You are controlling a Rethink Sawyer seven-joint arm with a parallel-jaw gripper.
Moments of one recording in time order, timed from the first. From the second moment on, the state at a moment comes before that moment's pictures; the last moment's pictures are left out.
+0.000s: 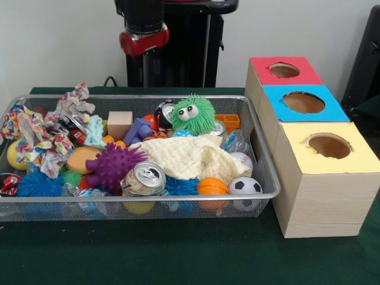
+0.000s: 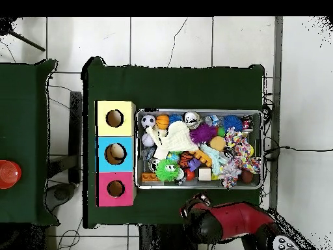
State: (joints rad) arm -0.76 -0.74 0.30 2.17 -0.79 0.30 1.21
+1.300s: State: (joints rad) arm -0.73 -0.72 0.35 2.14 -0.77 0.34 1.21
